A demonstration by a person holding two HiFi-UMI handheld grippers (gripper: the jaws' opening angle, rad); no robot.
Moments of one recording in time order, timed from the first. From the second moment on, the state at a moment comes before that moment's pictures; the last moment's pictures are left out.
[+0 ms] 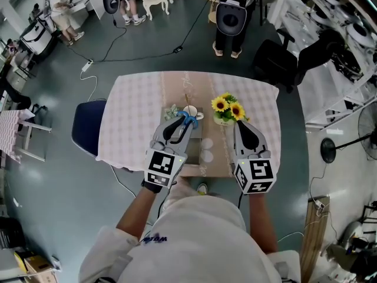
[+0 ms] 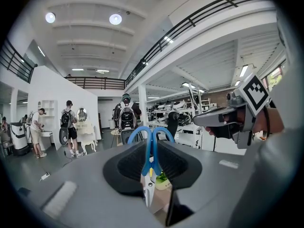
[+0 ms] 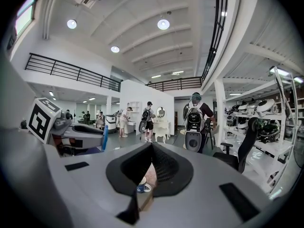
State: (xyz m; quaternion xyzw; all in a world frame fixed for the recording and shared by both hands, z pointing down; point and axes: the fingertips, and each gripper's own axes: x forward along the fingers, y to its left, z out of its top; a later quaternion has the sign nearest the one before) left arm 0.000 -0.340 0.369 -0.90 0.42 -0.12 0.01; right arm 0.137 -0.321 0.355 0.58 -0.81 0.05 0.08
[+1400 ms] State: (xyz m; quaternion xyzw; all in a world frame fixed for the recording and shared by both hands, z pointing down) left arm 0.010 -0.329 0.385 -0.90 0.42 -0.13 0.00; right arm 0.170 -0.299 0.368 0.60 -0.79 0.06 0.07
